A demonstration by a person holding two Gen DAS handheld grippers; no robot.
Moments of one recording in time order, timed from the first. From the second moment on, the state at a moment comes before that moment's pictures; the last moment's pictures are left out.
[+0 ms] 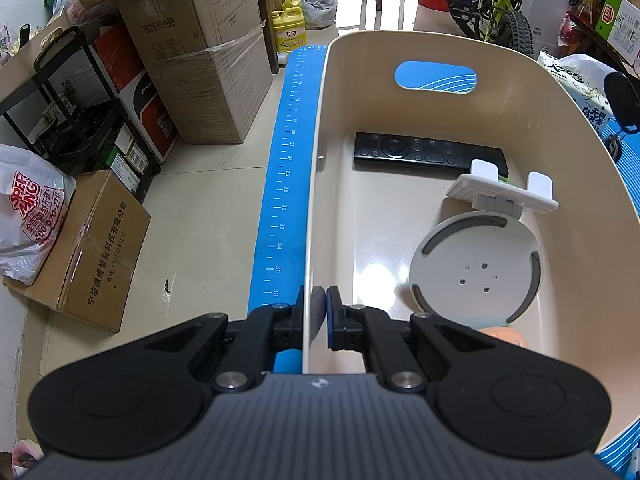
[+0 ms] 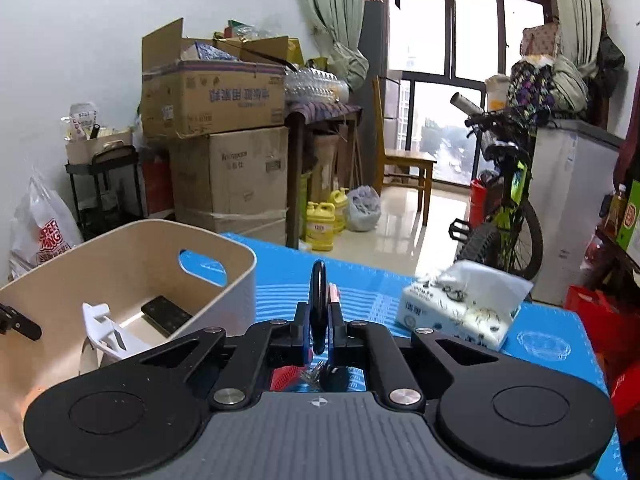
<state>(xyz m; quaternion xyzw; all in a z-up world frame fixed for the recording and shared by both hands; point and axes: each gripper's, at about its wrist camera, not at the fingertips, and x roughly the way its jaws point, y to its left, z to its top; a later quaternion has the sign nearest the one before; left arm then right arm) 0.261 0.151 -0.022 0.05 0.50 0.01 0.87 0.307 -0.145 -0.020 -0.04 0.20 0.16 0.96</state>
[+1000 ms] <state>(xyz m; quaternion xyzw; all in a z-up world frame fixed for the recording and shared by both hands) 0.259 0.150 -0.022 0.06 0.50 0.00 0.87 0.288 -0.058 0.087 -0.09 0.11 0.24 0.96</state>
